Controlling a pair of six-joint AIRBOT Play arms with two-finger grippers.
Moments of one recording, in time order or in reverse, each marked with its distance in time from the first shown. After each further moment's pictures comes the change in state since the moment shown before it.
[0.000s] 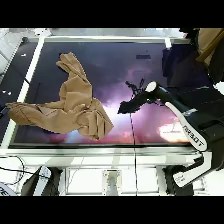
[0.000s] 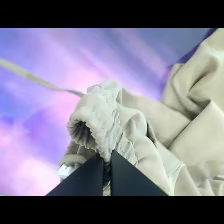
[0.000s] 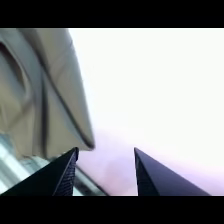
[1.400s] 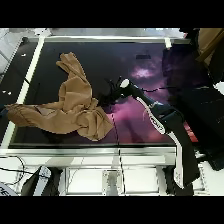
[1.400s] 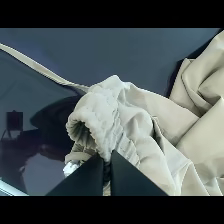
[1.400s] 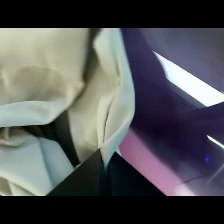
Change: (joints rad) left arm 0.010 0.001 0.006 0.029 -0.014 -0.006; right arm 0.151 -0.488 0.619 0.154 -0.029 0.154
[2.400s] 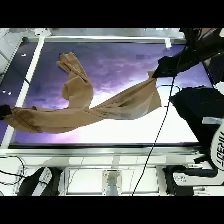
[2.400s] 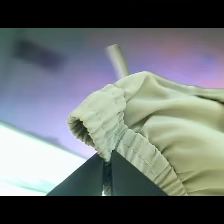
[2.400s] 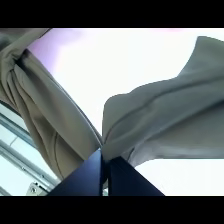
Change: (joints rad) left arm -0.331 0.000 0.077 0.586 -0.052 -0.060; right arm -0.335 0.753 0.167 -0.465 0.681 0.147
